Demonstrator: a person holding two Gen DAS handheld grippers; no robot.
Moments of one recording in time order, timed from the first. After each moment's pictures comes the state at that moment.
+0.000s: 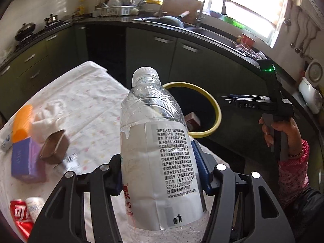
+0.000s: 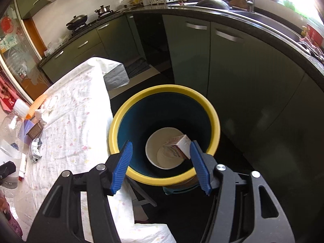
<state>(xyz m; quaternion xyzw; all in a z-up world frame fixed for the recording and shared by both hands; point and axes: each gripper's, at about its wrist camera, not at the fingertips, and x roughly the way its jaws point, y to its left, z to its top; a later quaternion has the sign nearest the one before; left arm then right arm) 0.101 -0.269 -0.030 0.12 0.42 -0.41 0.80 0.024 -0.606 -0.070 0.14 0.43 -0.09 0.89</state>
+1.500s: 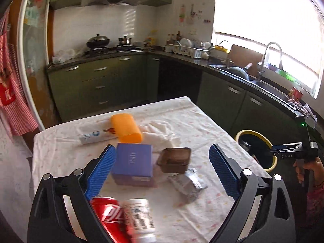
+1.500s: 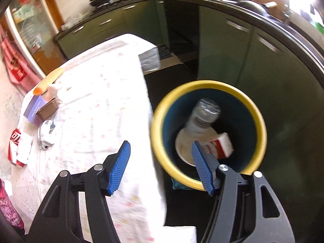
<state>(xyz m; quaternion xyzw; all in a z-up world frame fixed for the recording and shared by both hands) 0.146 -0.061 0.004 0.03 0.30 -0.19 0.93 0.083 -0.507 -0.079 0.08 0.48 -0.01 0.88</state>
